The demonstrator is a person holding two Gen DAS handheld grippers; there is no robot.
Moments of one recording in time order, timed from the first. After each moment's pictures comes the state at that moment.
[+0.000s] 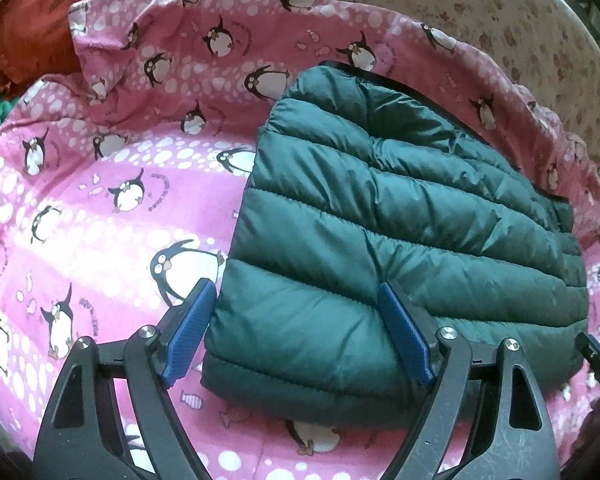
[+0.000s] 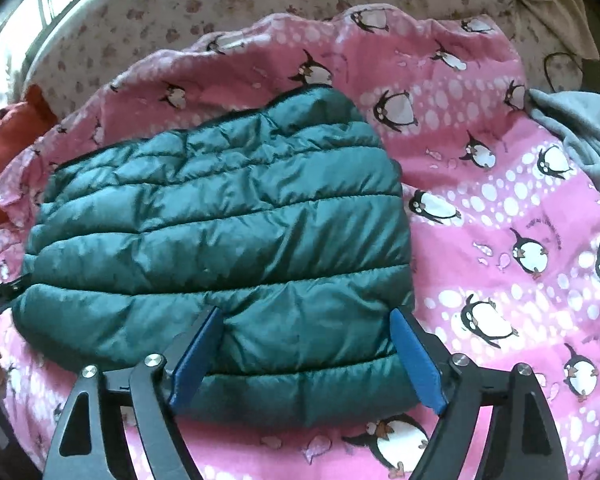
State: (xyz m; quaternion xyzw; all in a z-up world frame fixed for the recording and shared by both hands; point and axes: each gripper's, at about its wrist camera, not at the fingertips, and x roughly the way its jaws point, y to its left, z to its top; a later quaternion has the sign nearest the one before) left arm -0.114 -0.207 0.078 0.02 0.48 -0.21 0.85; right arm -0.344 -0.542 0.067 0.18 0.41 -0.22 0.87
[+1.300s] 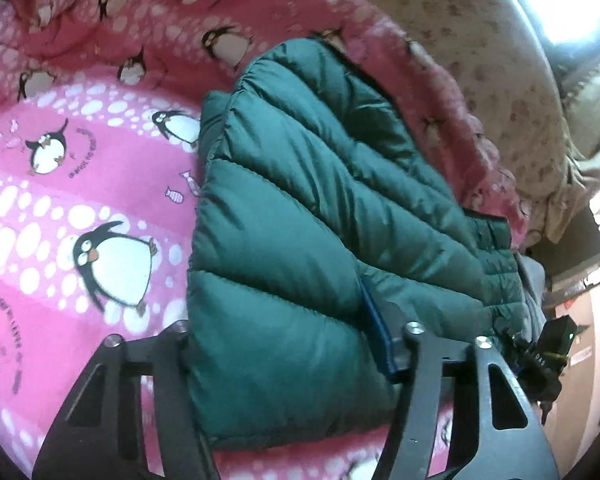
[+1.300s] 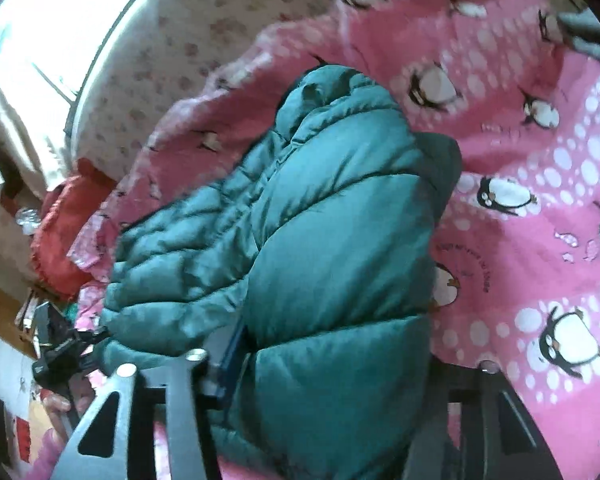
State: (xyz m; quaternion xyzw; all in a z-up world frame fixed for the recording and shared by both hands) left arm -0.084 -0.191 0.064 -0.12 0.54 -0.35 0.76; right arm -0.329 -0.581 0.073 0.34 0.34 -0.08 0.87
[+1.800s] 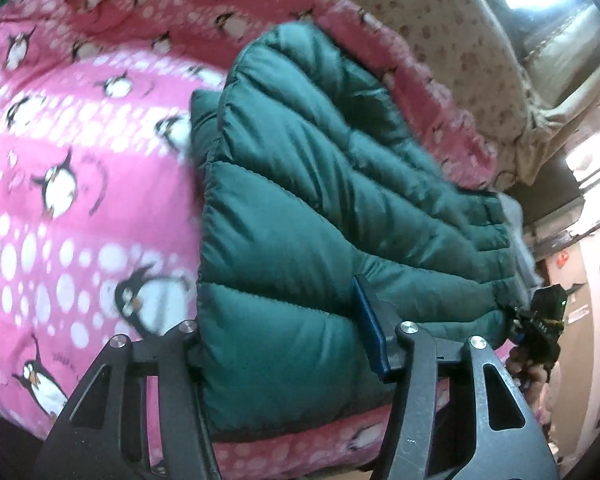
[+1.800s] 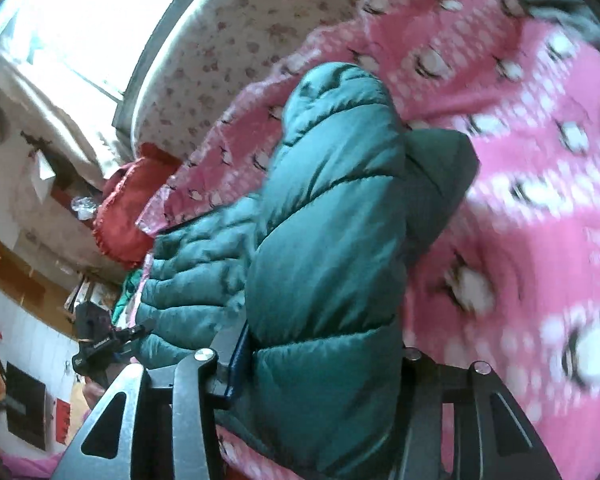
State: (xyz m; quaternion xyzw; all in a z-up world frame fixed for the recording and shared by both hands) left arm -0.172 -0.107 0.076 -0.08 0.55 -0.38 0.74; right arm -0.449 -0.526 0.087 0.39 0.34 -0.02 0.86
